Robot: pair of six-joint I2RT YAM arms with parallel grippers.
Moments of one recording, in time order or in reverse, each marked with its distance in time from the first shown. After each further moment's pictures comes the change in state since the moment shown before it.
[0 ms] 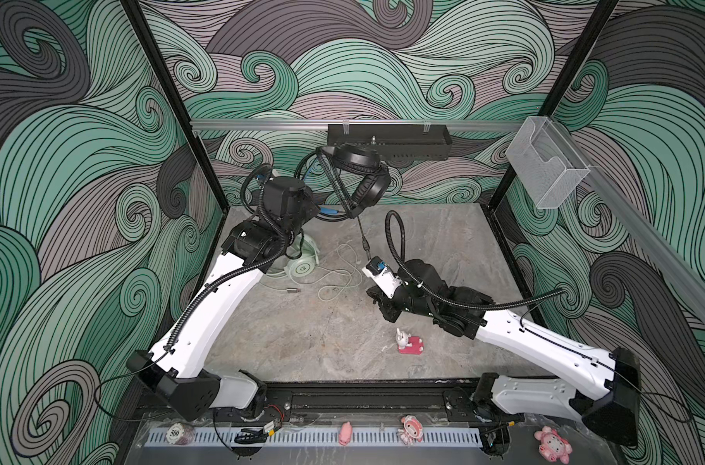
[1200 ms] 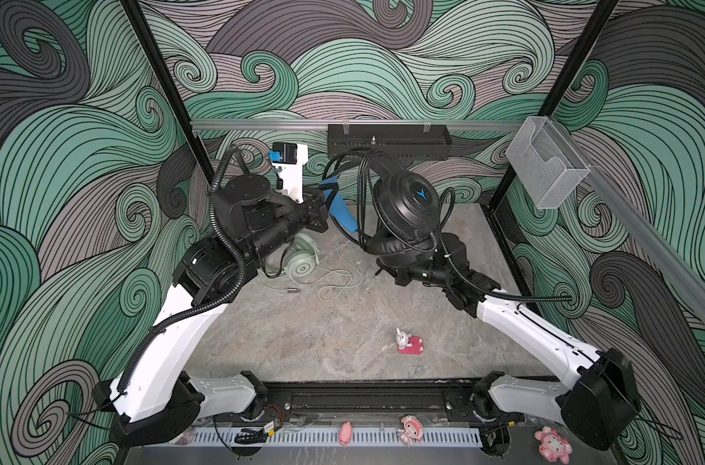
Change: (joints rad) left arm -0.194 -0.142 0.201 0.028 0.289 0.533; right arm -0.399 0.023 -0.113 0.368 -0.465 0.323
